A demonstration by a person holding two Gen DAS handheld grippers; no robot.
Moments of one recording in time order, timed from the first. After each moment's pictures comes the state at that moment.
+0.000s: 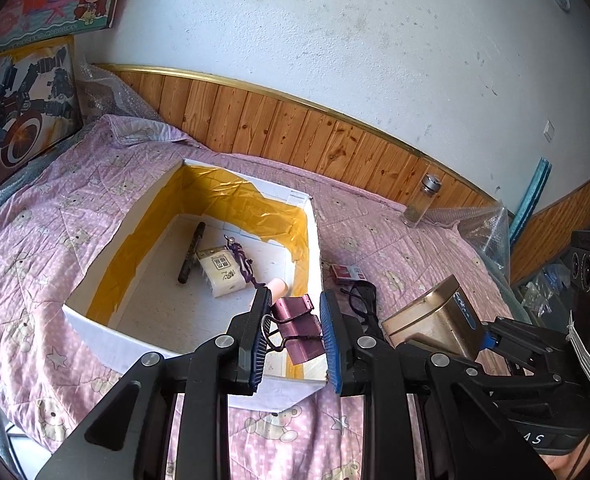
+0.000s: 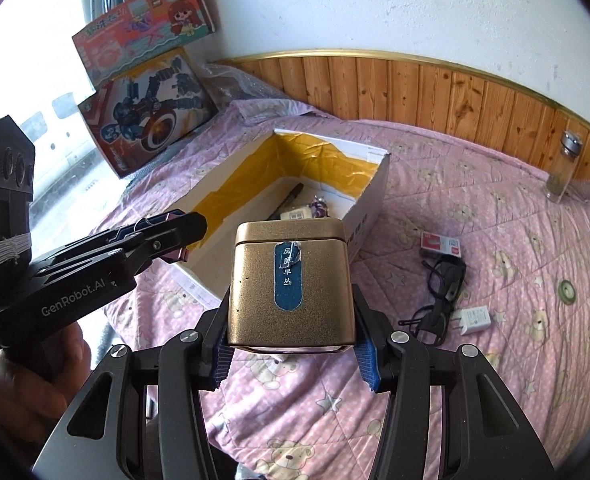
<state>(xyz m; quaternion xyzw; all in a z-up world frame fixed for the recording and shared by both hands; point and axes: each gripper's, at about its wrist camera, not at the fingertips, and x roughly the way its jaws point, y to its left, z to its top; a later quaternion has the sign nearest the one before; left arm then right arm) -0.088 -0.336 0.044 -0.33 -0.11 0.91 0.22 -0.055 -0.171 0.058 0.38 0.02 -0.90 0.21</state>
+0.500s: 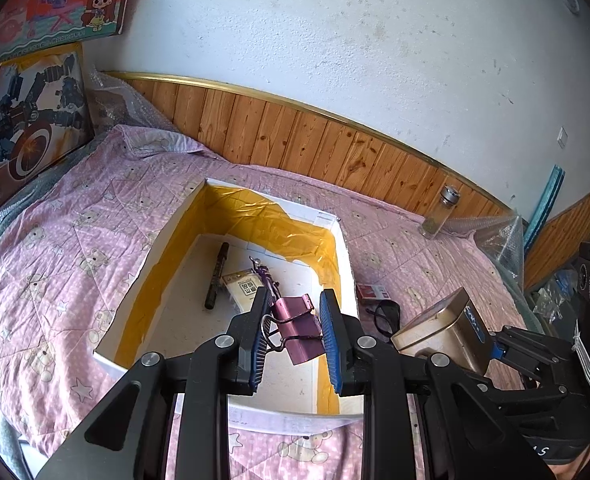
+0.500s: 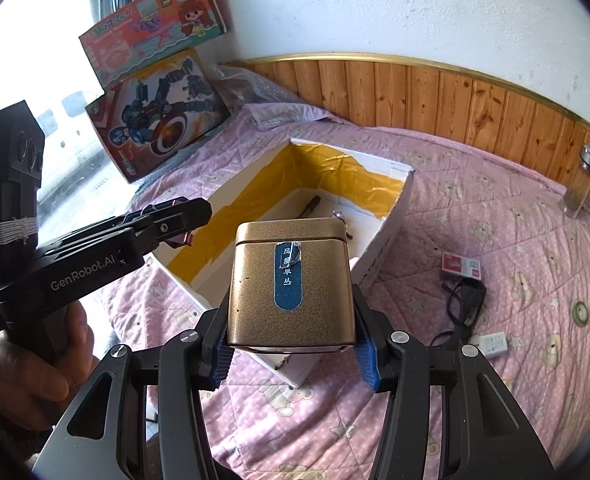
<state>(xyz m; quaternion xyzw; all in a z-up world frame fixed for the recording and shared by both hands) -0.120 -0.357 0.056 -0.32 -0.10 0.92 0.20 -0.080 -0.192 0.062 0.38 0.02 -0.90 0.23</state>
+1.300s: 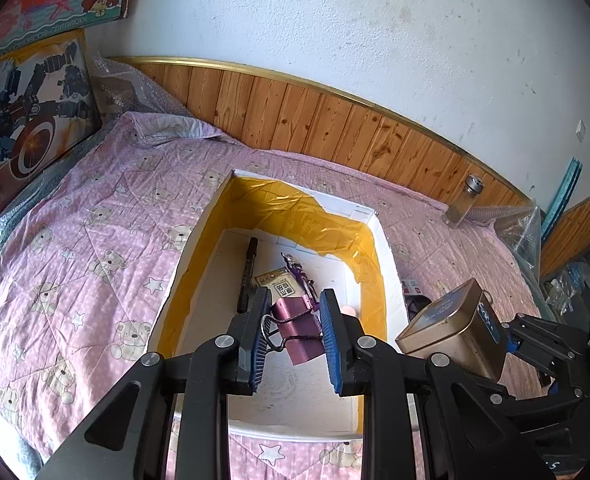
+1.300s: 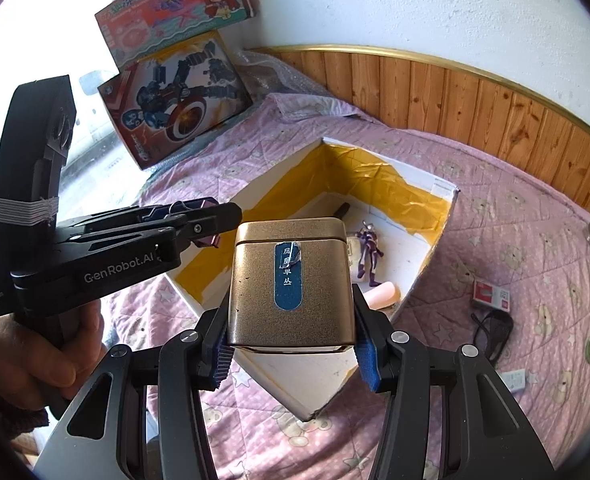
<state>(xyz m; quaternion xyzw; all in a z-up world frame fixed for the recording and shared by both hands) -0.165 -0.379 0.043 -0.37 -0.08 0.91 0.18 -0.114 -0.235 0.051 0.39 0.05 -0.88 0.27</state>
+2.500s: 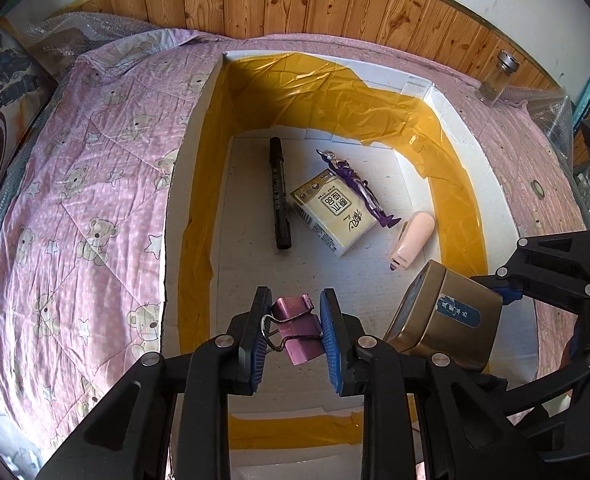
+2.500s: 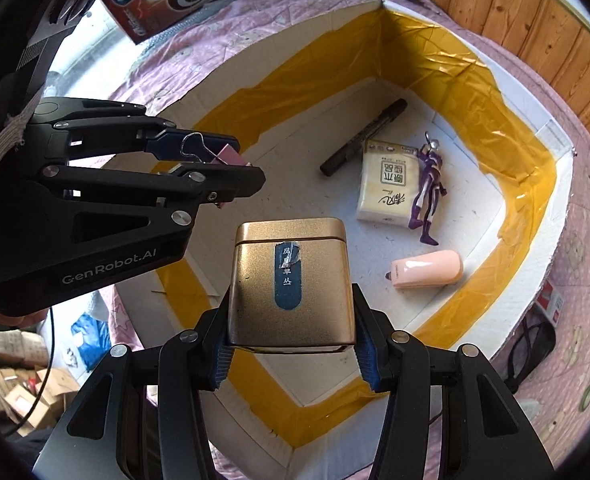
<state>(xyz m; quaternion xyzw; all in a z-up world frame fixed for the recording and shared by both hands) -0.245 -0.365 -0.029 -0.54 0.06 0.82 0.19 -0.195 -0.283 -0.039 0.58 0.14 -0.74 0.31</state>
